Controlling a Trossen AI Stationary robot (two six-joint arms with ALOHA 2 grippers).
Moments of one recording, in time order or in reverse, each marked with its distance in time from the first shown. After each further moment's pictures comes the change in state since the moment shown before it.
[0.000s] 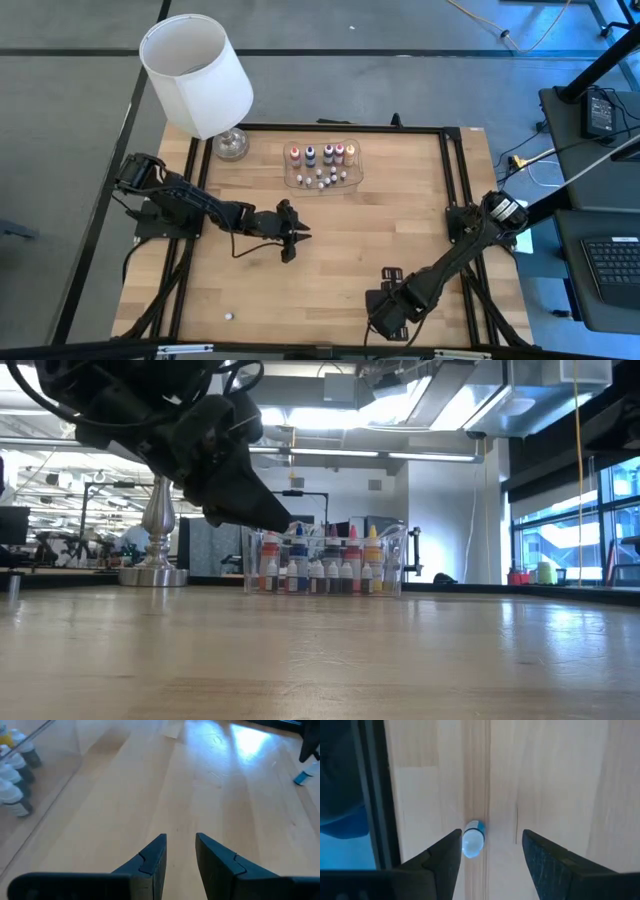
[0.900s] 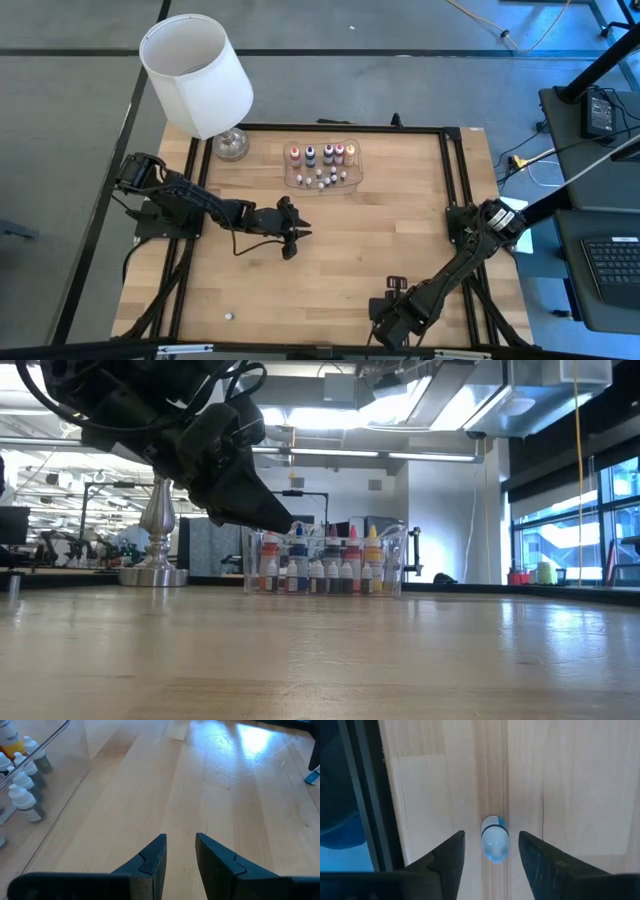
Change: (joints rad) left arm 0.027 0.000 0.000 0.000 0.001 0.037; right arm 0.061 0.068 -0.001 0.037 0.027 0.121
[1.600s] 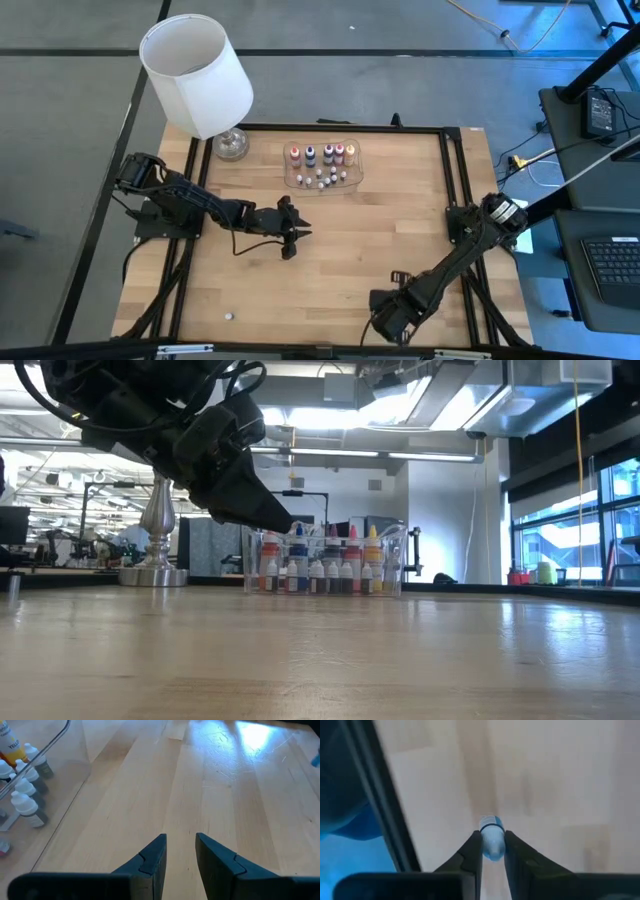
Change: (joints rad) left arm 0.000 0.000 0.000 0.000 -0.003 0.042; right arm -0.045 -0.054 0.000 -0.062 -0.108 0.053
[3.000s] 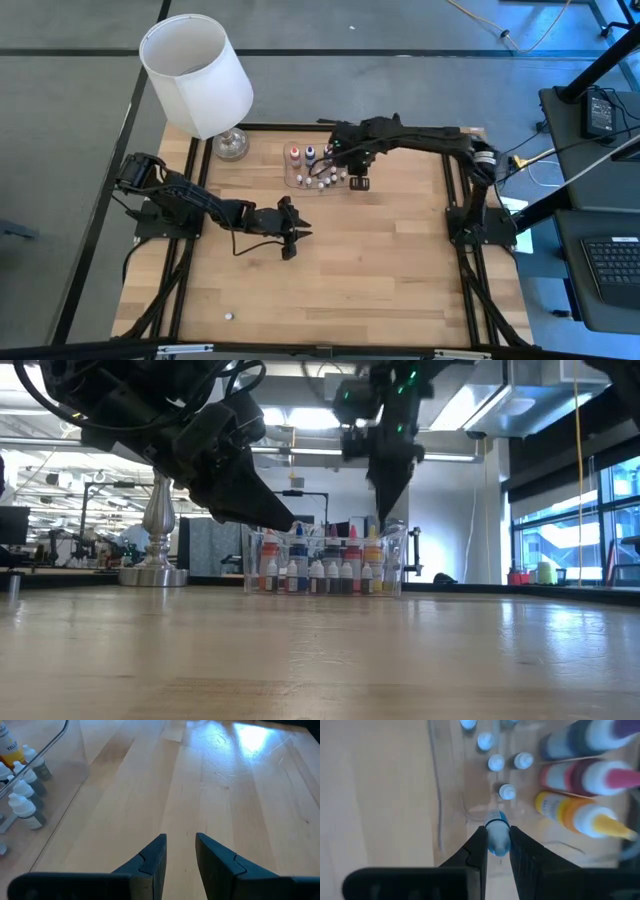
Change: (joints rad) left arm -0.003 0.000 0.000 0.008 0.003 0.000; right arm -1.094 -0.012 0.301 -0.234 0.093 -1.278
